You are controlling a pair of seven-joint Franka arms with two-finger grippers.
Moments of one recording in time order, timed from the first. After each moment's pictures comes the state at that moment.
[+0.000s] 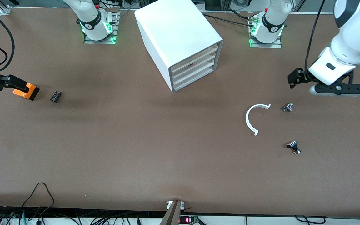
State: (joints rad) left arm 0.05 0.05 -0.26 -1.64 0.08 1.65 -0.15; right arm -0.05 0.08 -0.04 -1.64 -0.03 1.69 -0.01
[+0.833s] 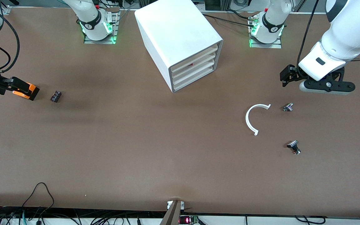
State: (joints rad) left arm 0.04 0.08 -0.28 -1.60 0.08 1.64 -0.15; right arm -0.01 0.09 -0.04 -1.64 -0.03 1.75 -0.01
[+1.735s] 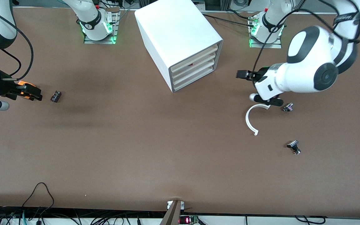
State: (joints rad) left arm 0.04 0.23 -0.34 -1.81 -0.48 1.60 -0.15; right arm 0.01 0.14 -0.04 -1.64 -0.03 1.76 -0.01
